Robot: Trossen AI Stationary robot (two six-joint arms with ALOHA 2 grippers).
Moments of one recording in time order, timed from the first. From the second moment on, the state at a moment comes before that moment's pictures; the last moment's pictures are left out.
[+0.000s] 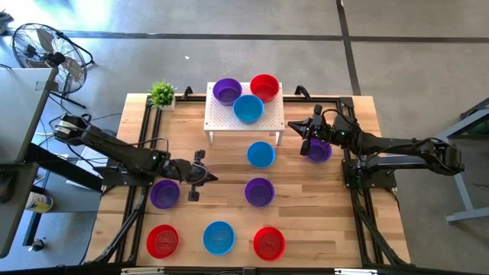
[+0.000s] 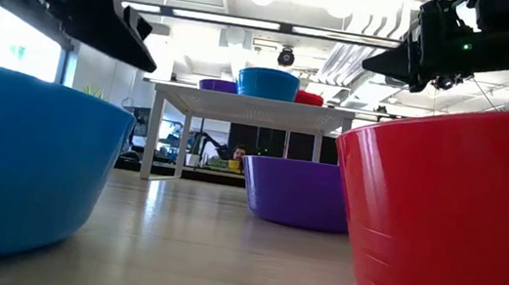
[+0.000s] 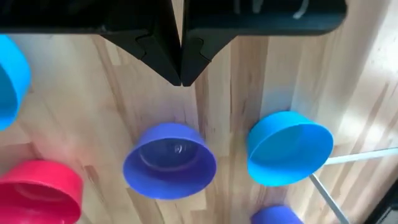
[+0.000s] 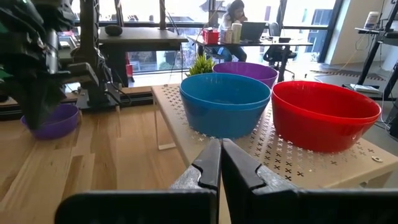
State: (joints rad) left arm -0.30 1.09 0.52 0.03 -0.25 -0.02; right arm -0.36 0.87 0.36 0.43 0.00 -0.03
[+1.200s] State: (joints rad) left arm 0.03 1.09 0.23 0.59 0.13 0.02; right arm 0.02 0.87 0.46 0.29 0.21 -0.14
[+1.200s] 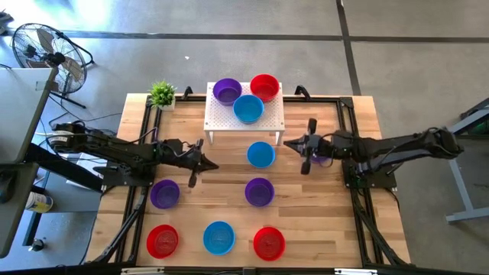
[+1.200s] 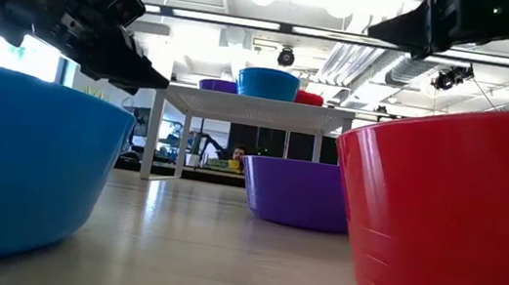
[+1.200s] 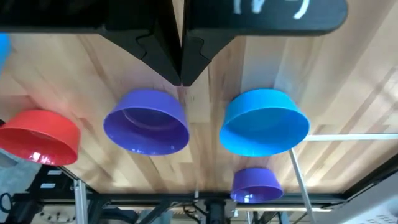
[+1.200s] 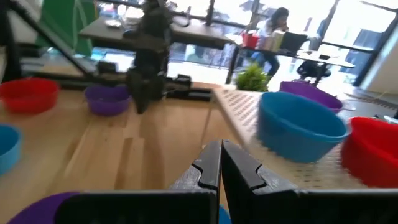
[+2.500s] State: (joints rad) left arm 0.03 1.09 0.23 0.59 0.02 0.02; right arm 0.45 1.24 0.46 0.24 0.44 -0.10
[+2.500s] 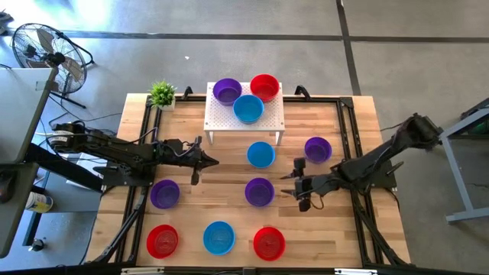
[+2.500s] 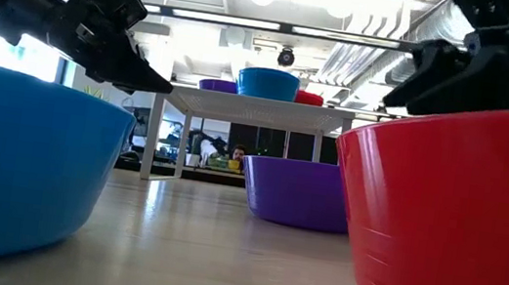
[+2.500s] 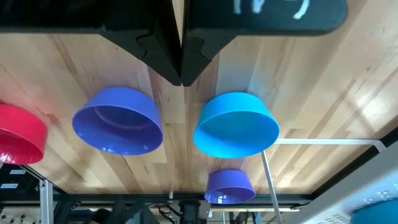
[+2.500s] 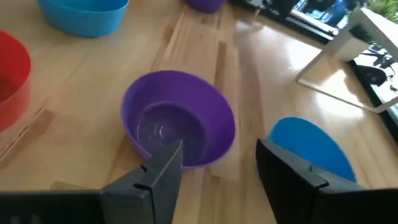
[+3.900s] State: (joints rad) left arm 0.03 1.09 0.23 0.57 0.03 0.02; right arm 0.31 1.76 1.12 -0.21 0.11 -0.59
